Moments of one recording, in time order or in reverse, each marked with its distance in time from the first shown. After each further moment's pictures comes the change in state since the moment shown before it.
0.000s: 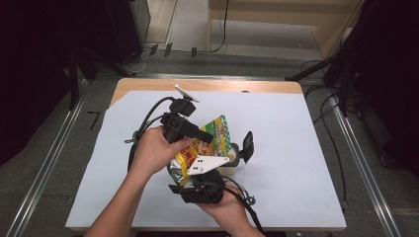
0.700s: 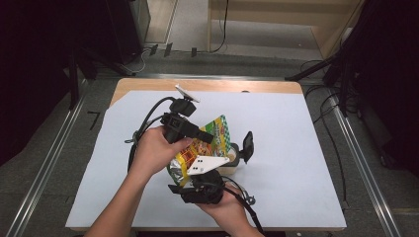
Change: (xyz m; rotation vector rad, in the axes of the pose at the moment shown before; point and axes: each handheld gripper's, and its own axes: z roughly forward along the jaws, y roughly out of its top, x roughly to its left) left arm -0.002 0.000 0.000 0.000 0.004 0.003; right arm 0.001 0.000 0.000 -0.004 -0.001 0.004
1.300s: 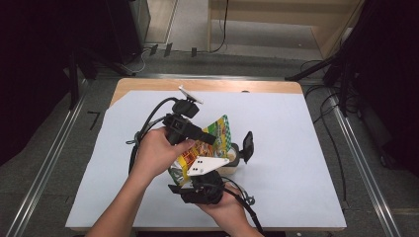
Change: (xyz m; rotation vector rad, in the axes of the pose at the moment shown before) left arm -0.011 0.000 0.000 -0.001 0.016 0.027; right arm 0.000 -0.003 0.002 -0.008 -0.004 -0.012
